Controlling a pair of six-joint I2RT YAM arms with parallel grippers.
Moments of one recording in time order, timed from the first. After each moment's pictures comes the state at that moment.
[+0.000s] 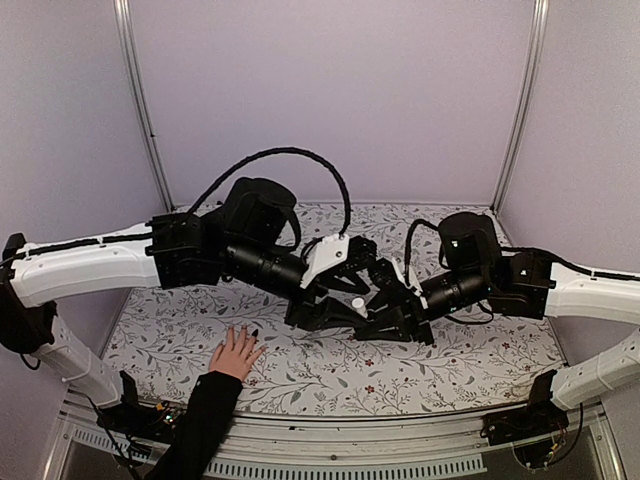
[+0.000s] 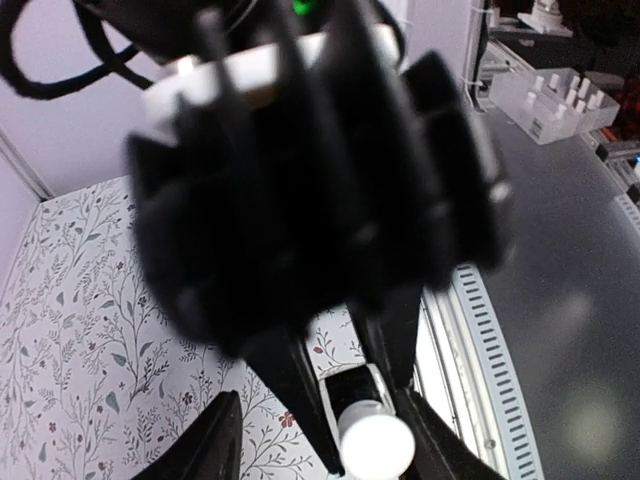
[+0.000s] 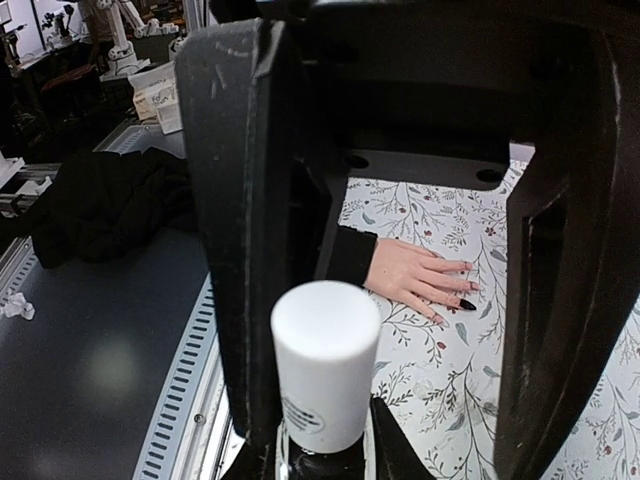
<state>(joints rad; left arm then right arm) -1.15 1.51 1.36 -0.39 0.42 0.37 1.02 1.20 0.91 -0.16 -0.67 -0.31</state>
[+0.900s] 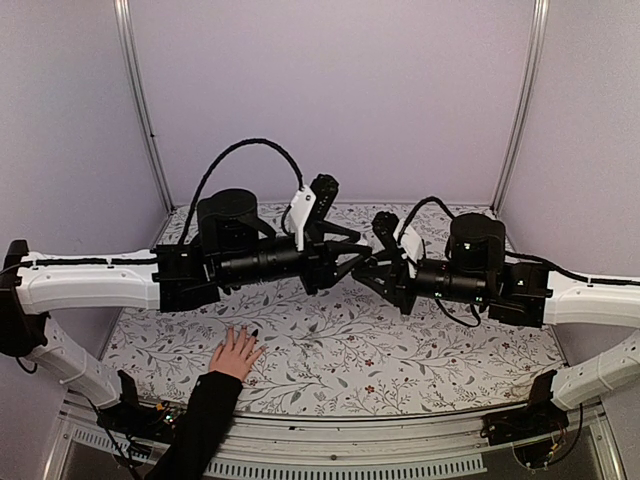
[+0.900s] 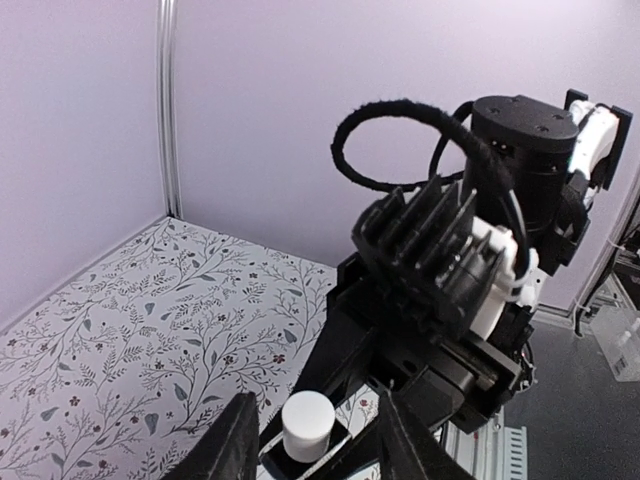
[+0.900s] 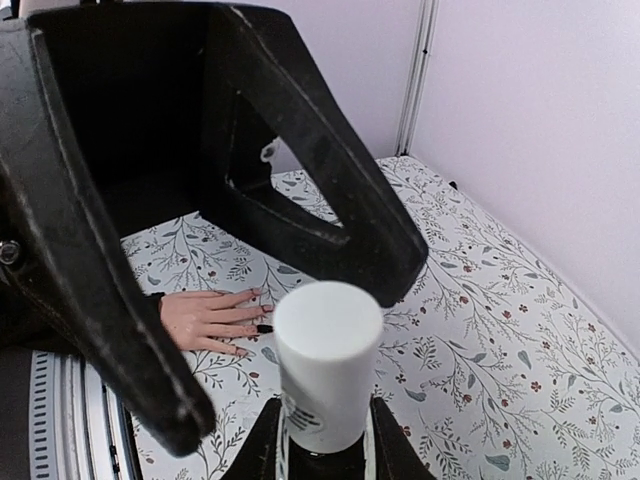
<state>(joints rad) -1.11 1.42 1.08 0.27 0.11 -0.10 1.03 1.19 0.84 0.12 -0.09 -0.10</state>
